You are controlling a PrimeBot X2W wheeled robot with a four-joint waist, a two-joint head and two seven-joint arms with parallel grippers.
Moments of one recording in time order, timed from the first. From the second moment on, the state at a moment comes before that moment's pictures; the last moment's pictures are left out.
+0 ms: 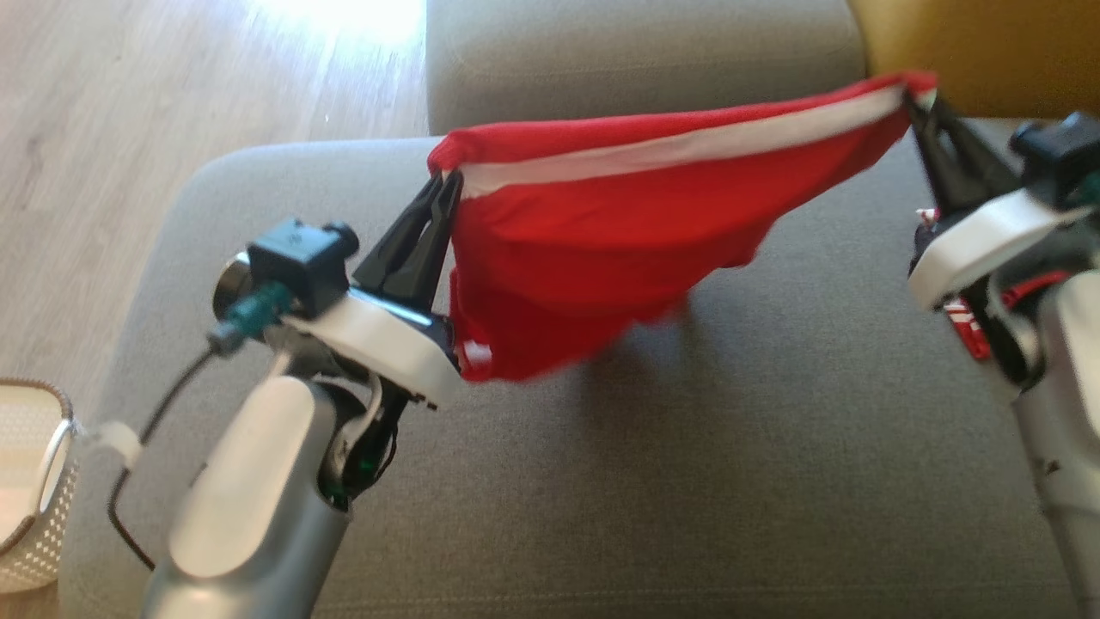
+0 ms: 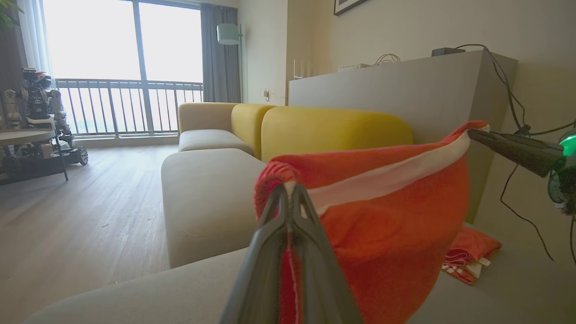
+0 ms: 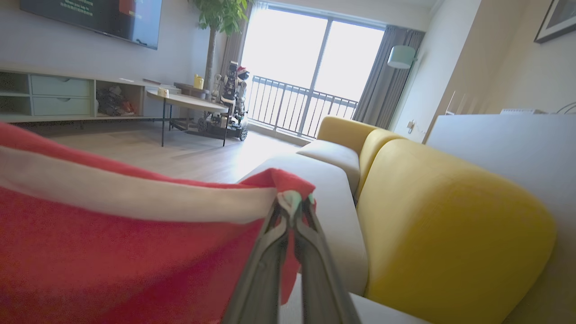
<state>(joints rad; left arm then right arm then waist) -0.40 0.15 -0.44 0.13 -0.36 -0.04 -0.08 -0.56 -0.32 0.14 0.37 0.19 0.13 -0.07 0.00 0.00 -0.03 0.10</state>
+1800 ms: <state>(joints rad) -1.18 0.12 -0.54 0.89 -0.50 -0.13 -0.25 -1.27 -0.10 0.12 1.13 0.02 0.13 -0.23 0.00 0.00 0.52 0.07</state>
